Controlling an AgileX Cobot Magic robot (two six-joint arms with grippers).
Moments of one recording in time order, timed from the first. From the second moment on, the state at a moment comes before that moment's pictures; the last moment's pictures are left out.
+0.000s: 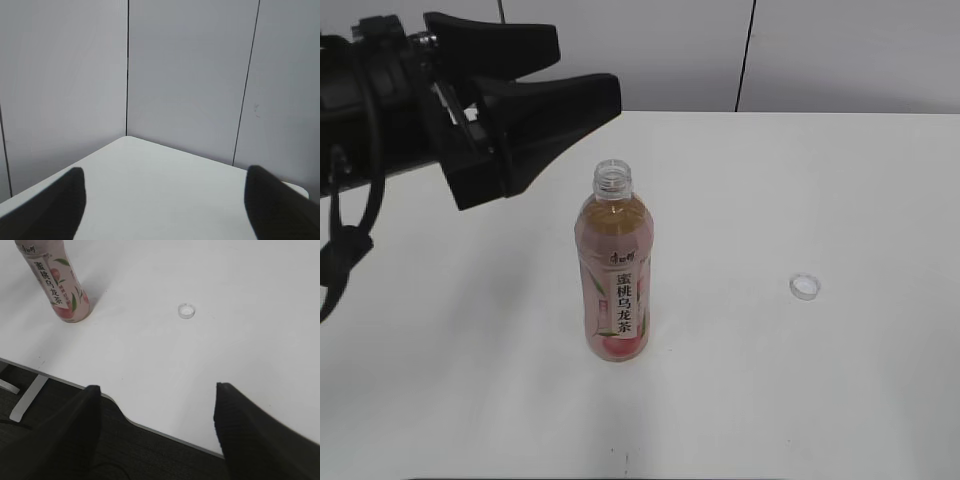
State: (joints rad) left arm -0.43 1.34 -0.58 0.89 -0.91 -0.69; right arm 0.30 0.01 -0.51 0.14 1.11 -0.15
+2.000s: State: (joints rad) left arm -0.25 0.89 -0.54 0.89 -0.35 -0.97; right arm 0.30 0.01 -0.51 0.14 1.11 -0.15
